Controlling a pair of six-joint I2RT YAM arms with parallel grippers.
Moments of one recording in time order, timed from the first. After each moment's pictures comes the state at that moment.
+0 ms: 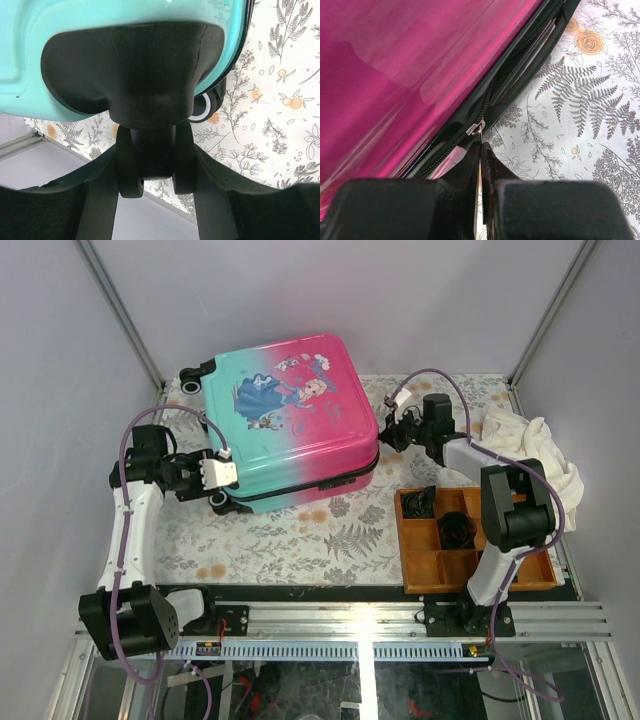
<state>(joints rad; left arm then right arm) 0.20 1.18 1.07 -0.97 0.52 1.55 0.20 1.82 1.14 0.12 -0.61 -0.35</state>
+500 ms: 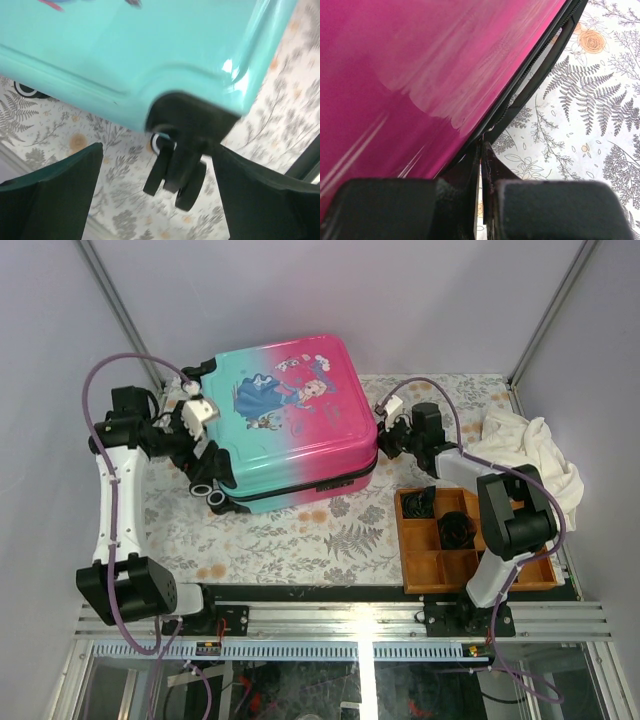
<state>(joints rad) 0.23 1.33 1.40 -1.15 0.69 1.10 0.29 1.78 1.05 0.22 -0.49 -0.30</state>
